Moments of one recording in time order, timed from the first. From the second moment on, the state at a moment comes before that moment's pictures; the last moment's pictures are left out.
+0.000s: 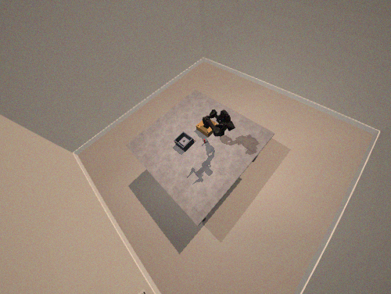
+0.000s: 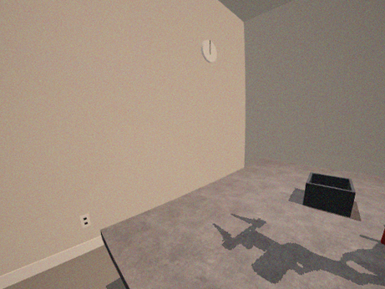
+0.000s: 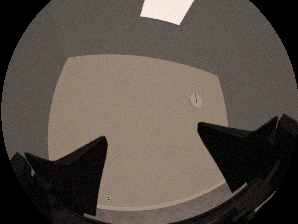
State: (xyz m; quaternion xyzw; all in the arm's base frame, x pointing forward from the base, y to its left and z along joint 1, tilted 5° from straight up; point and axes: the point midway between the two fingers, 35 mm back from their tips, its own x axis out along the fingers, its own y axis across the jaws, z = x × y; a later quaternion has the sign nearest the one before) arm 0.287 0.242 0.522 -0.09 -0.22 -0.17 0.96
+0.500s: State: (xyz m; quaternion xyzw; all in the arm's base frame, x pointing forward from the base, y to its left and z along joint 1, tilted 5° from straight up) arm 0.148 0.199 0.583 0.10 -0.36 -0.07 0.92
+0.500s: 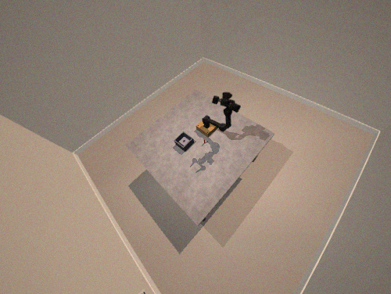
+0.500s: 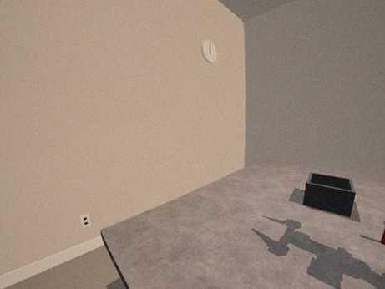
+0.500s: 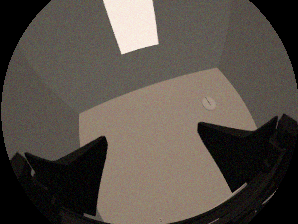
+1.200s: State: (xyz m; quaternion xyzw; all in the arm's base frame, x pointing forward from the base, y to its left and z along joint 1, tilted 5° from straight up) arm 0.083 0.009 0.567 0.43 -0.38 -0.08 0.81
